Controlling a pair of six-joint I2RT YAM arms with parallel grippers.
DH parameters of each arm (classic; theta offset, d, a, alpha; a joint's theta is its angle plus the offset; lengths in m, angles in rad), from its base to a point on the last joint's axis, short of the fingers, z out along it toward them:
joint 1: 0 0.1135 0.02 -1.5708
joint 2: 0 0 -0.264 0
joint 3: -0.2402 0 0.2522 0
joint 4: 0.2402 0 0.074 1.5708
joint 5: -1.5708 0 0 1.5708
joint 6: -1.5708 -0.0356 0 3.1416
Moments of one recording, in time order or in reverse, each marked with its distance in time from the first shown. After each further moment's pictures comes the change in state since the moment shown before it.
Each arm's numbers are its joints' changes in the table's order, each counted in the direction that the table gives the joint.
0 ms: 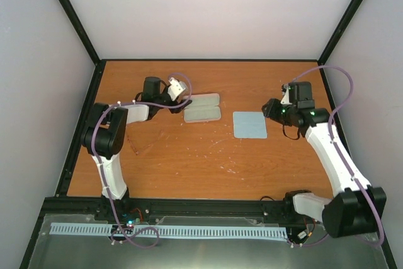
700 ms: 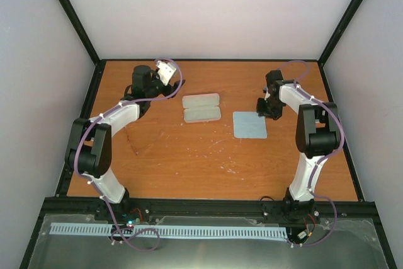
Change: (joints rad) left arm 0.003 -0.261 -0.008 0.027 0.209 0.187; right arm -0.023 0.801 -0.372 0.139 -0.154 0.231
